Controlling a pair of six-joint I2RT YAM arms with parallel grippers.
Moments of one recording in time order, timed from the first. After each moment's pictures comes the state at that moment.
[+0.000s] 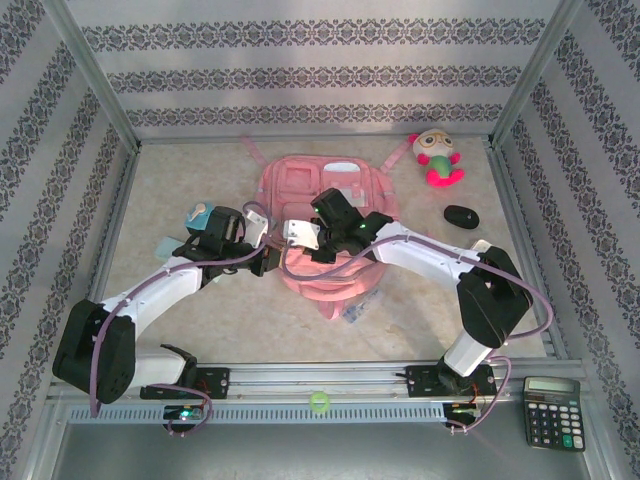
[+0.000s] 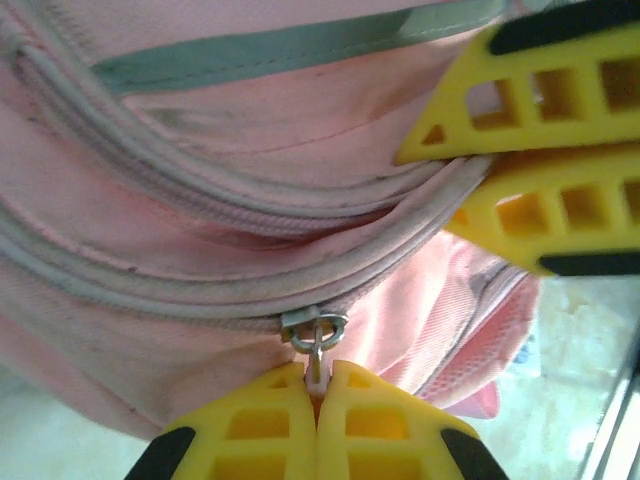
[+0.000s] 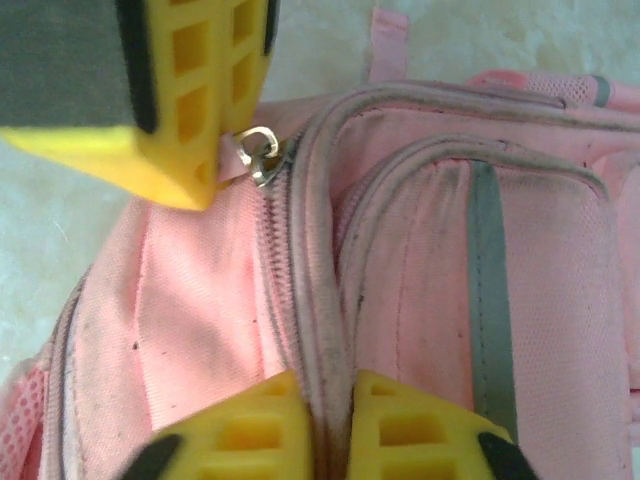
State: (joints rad) left arm -0.36 1.29 0.73 -0.25 0.59 -0.10; right arm 0.75 1.66 1.21 -0.44 -0.19 -0.74
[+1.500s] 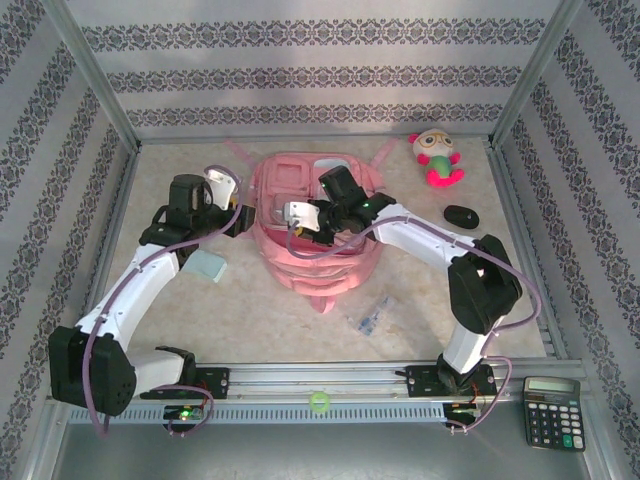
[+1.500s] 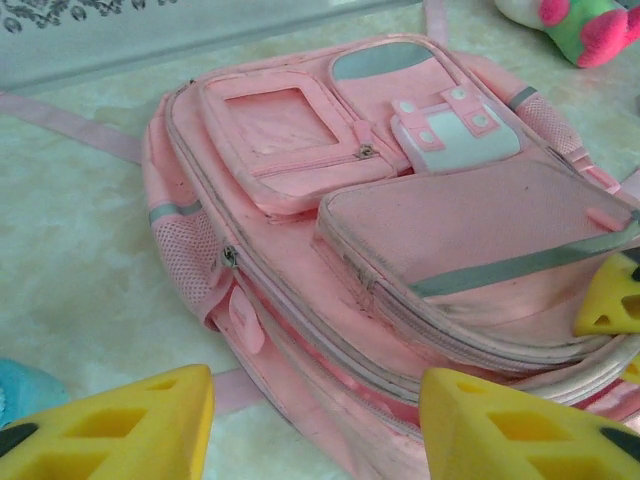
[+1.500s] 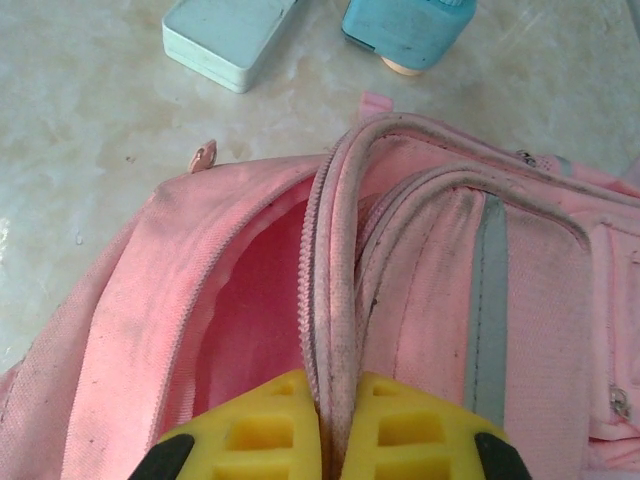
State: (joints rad) left arm -0.17 1.21 0.94 -0.34 0.34 0.06; right arm 0.66 1.76 1.34 -0.42 -0.44 -0.83
